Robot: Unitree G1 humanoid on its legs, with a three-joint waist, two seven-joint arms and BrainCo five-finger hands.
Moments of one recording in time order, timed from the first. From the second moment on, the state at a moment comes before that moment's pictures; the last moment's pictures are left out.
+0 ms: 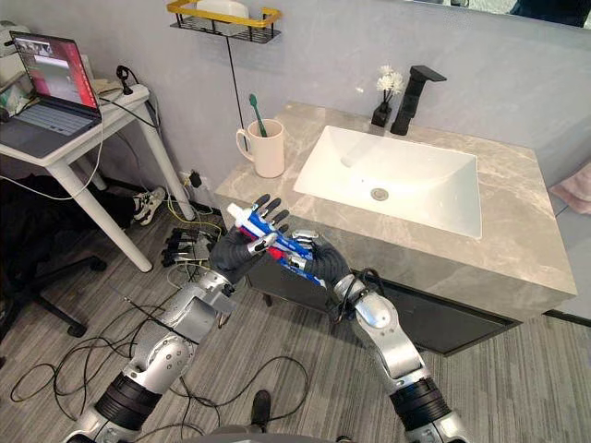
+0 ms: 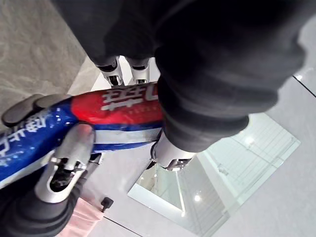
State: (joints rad) left arm -0.15 0.32 -0.40 -0.11 -0.91 -0.05 -0.11; right arm -0.11 -0.25 0.29 -0.01 0.26 -0.06 0.24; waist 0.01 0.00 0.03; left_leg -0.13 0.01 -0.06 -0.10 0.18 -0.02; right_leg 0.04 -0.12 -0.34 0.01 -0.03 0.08
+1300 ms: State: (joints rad) left arm -0.23 0.31 -0.32 -0.10 -0.89 -0.05 -0.09; right arm -0.10 -0.16 0.31 0.05 0.34 -0.05 0.22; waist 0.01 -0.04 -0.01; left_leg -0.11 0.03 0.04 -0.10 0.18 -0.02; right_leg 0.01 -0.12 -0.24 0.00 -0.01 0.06
